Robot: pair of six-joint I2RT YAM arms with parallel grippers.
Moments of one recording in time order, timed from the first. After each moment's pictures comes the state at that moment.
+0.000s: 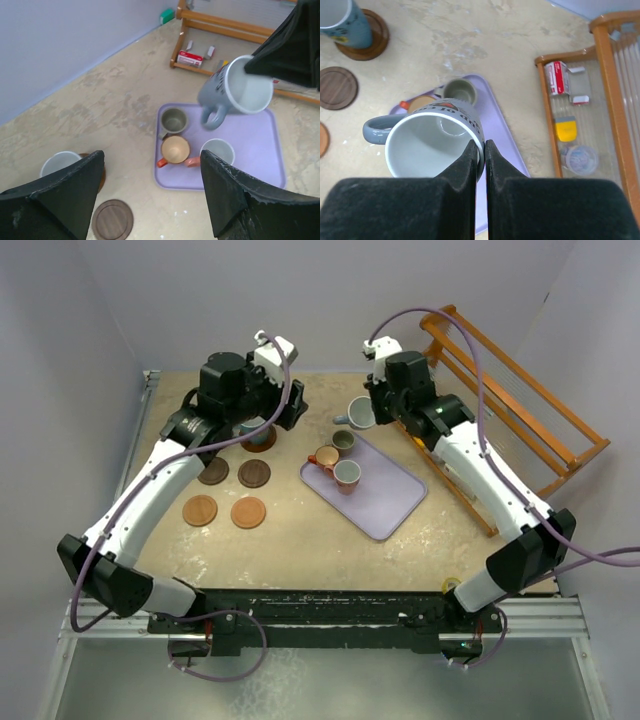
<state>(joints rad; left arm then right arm) -0.48 1.40 1.52 -0.43 0.17 0.09 0.49 1.55 1.63 -0.66 0.18 -0.01</state>
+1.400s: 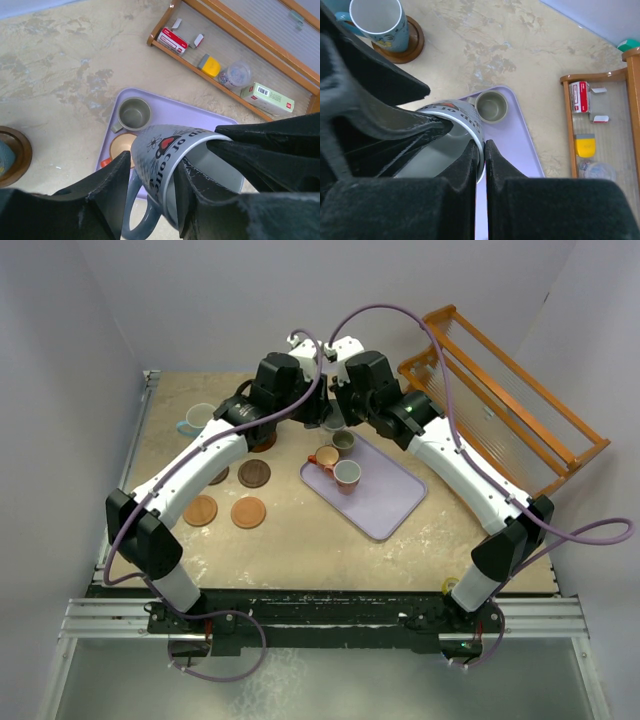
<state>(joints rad) -0.61 1.66 1.66 -0.45 0.02 -0.28 0.68 1.66 1.81 -0.72 0.27 0.00</state>
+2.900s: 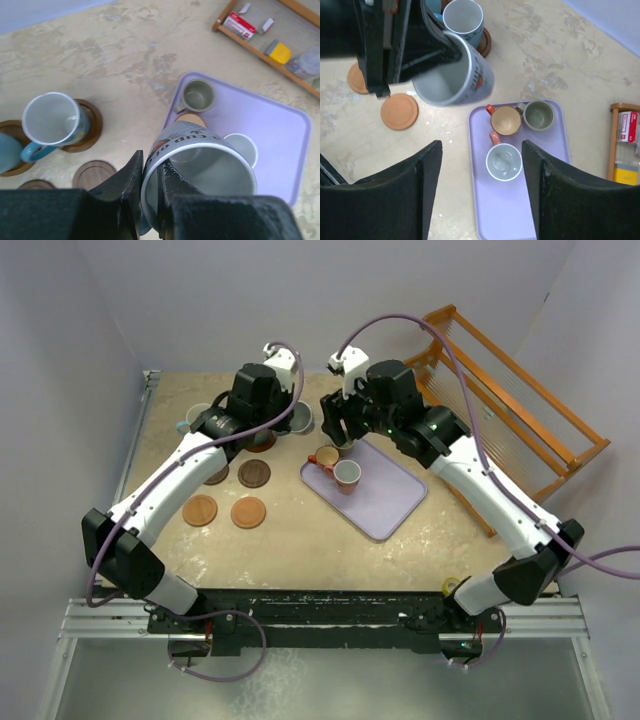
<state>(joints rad) -0.55 1.53 1.52 -0.48 -0.10 -0.17 0.69 1.52 1.71 -0.67 0.00 -0.01</state>
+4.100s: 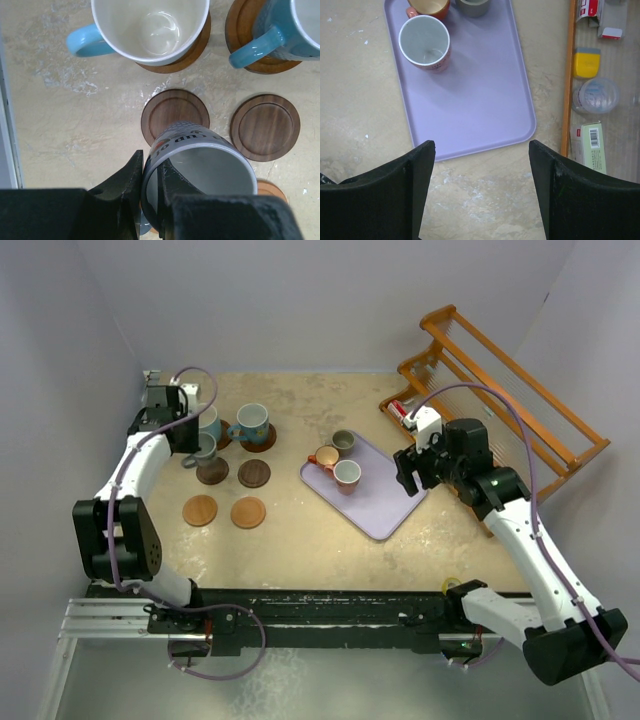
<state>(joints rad) 0.07 1.55 1.23 -0.53 0.02 0.09 0.33 1.03 1.07 -0.70 -0.14 -0.25</state>
